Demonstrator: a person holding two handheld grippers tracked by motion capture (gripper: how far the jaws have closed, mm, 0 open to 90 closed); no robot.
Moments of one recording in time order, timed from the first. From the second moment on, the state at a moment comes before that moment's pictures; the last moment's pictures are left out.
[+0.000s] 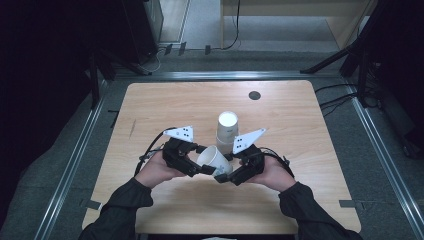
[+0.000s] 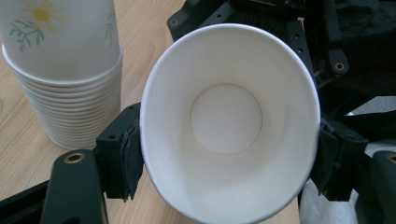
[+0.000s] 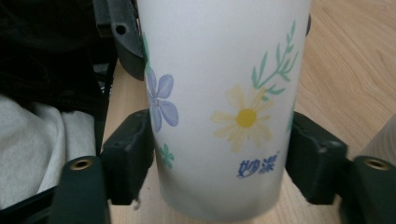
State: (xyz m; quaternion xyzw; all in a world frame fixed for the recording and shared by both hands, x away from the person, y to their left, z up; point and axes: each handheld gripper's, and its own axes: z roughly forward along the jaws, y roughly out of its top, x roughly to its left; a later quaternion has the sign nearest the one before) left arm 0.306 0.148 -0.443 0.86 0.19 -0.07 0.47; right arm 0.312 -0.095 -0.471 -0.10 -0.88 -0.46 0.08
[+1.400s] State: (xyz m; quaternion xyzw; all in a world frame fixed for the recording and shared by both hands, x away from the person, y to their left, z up) left arm 0.335 0.192 -0.425 0.89 0.24 0.00 0.39; right arm 0.315 -0.139 -0.469 -0.18 -0.88 -0.43 0.00
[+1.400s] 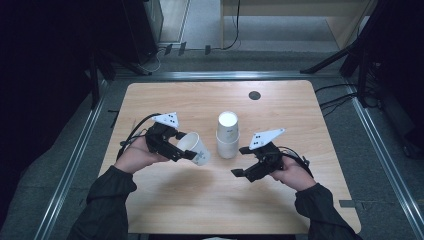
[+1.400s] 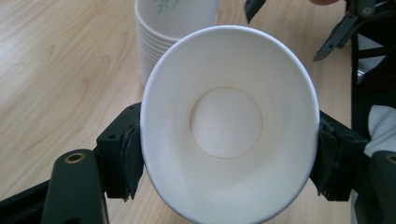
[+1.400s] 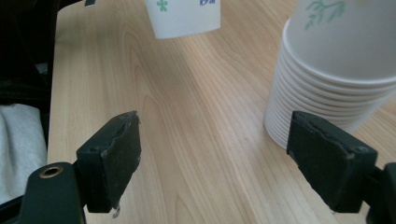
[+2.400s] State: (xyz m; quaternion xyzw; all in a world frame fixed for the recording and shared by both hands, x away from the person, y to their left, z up) left arm 0.367 0.241 -0.425 0.88 0.31 0.03 0.36; right arm 0.319 -0.166 -0.467 -0.22 -0.87 -0.44 -0.03
